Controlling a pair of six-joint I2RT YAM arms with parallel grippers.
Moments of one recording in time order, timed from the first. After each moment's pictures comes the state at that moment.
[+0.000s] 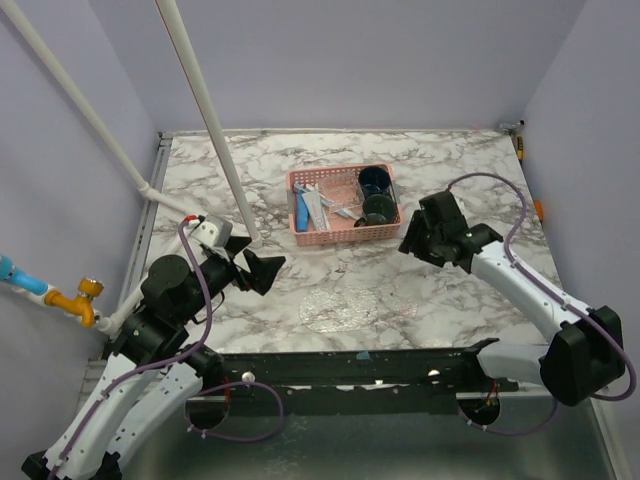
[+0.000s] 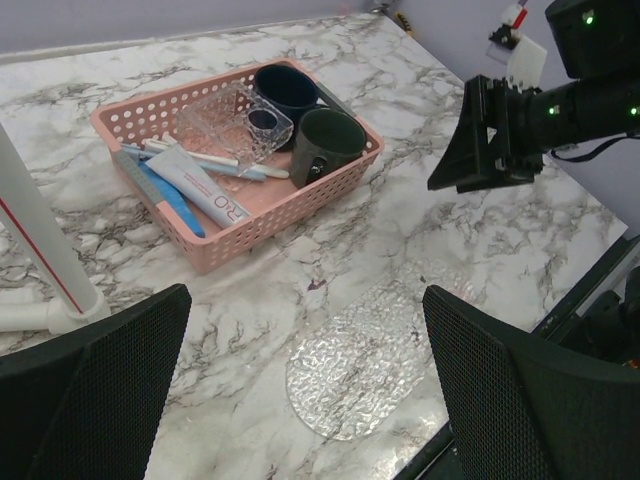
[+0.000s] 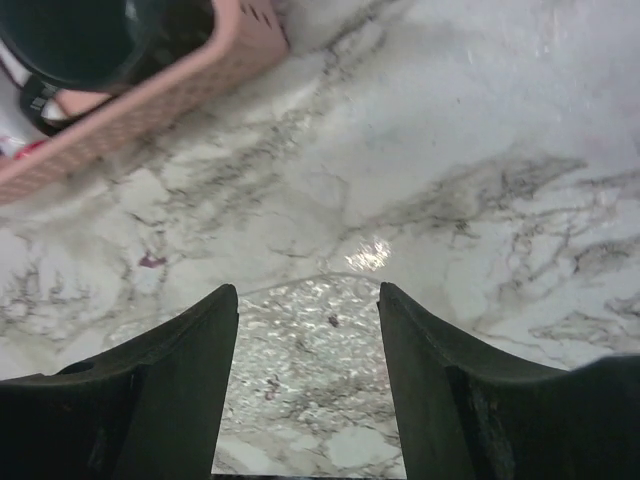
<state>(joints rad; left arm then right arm) -0.57 0.44 0.73 -0.38 0.13 -0.25 0.45 1.22 0.85 -0.62 0.16 0.76</state>
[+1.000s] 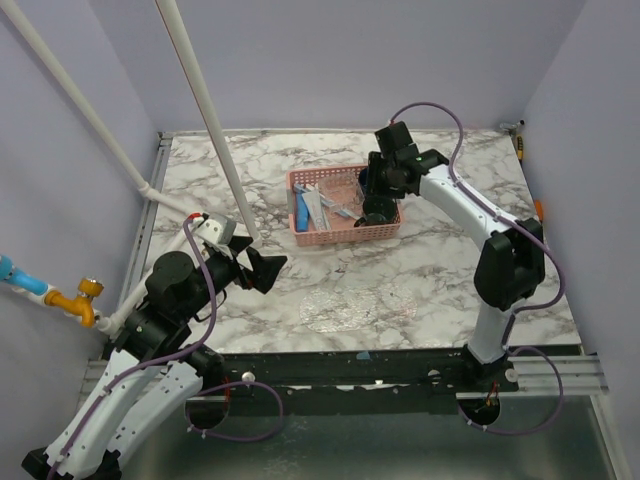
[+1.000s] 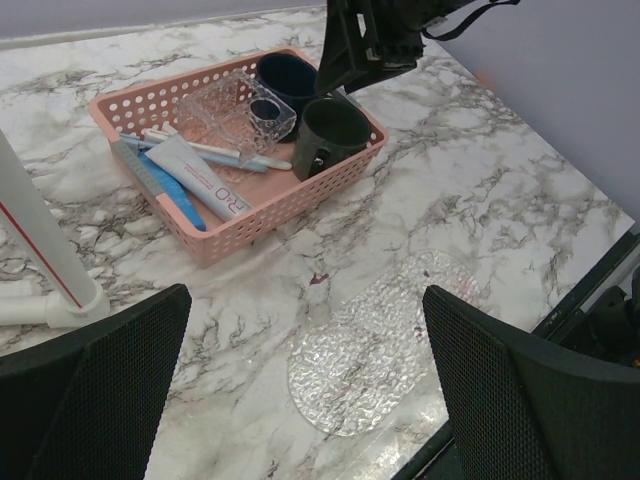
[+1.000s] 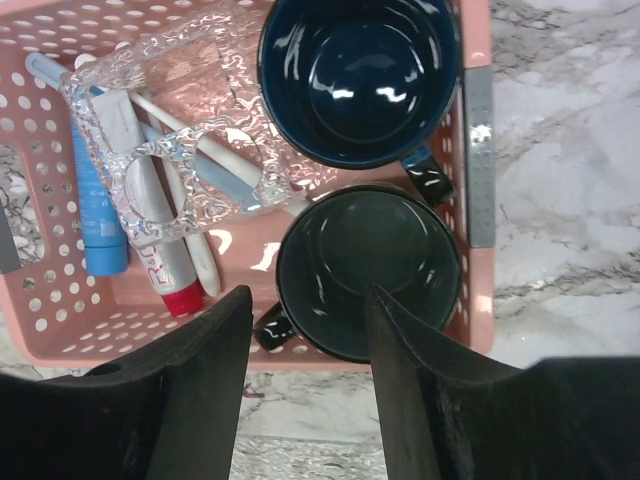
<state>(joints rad) -0.57 0.47 0.73 -0.38 0.13 -0.25 0.47 1.84 1.63 -0.69 0.14 0.47</state>
